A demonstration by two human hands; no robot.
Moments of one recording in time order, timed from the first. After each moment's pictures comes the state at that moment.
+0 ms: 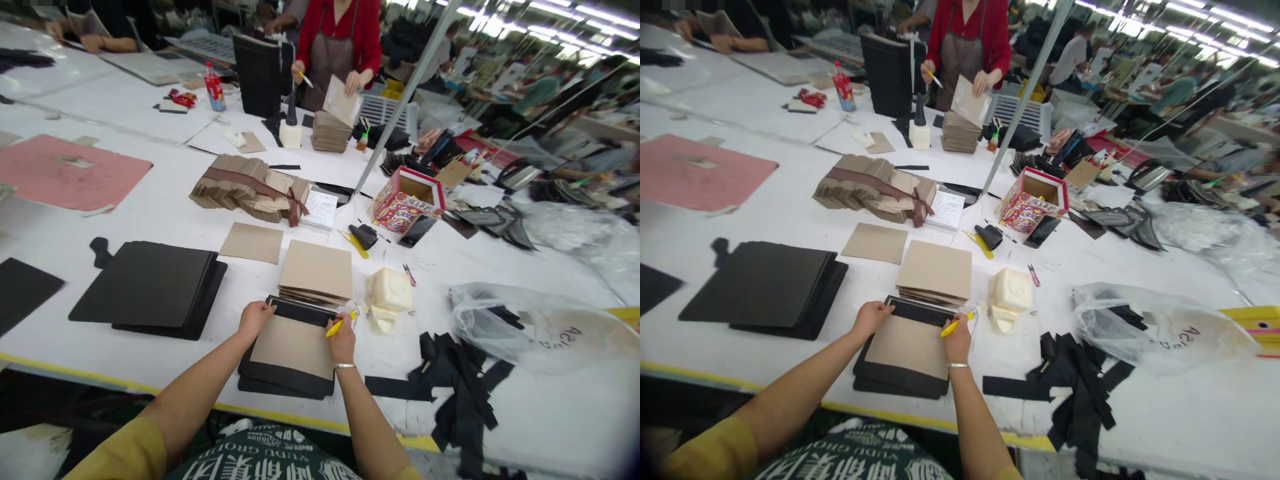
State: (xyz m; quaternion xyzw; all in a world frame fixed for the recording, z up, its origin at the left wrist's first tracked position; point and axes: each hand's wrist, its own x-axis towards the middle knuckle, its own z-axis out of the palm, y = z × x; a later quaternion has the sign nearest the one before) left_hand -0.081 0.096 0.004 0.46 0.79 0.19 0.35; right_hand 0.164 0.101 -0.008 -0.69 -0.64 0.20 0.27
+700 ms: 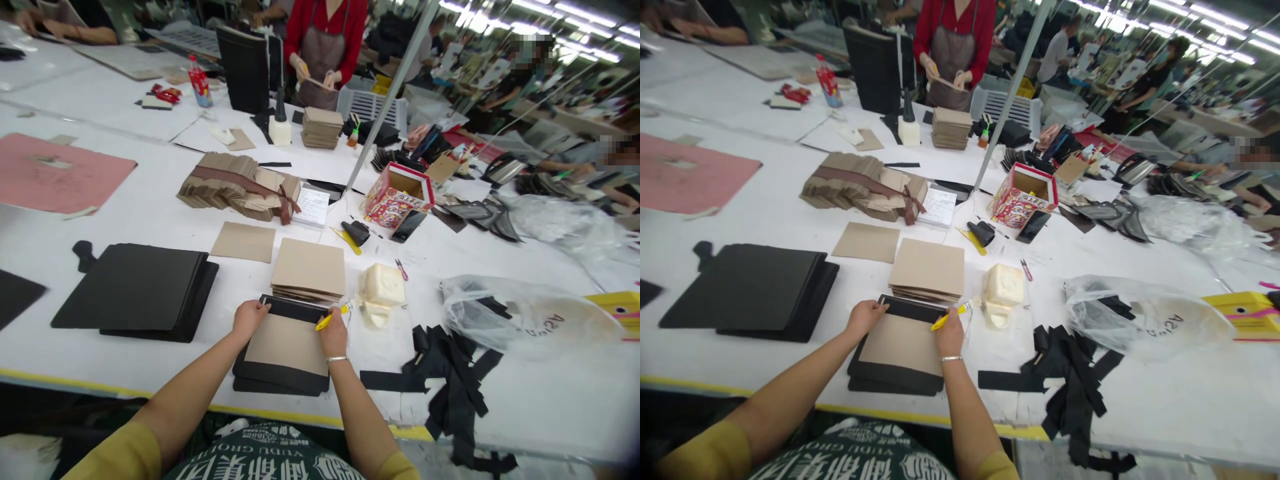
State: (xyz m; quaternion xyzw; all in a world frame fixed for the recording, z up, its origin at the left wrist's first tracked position) left_hand -0.079 0.100 0.008 0.49 0.80 0.13 0.32; right_hand 0.160 0.106 -0.009 -0.70 -0.66 0.15 0.21
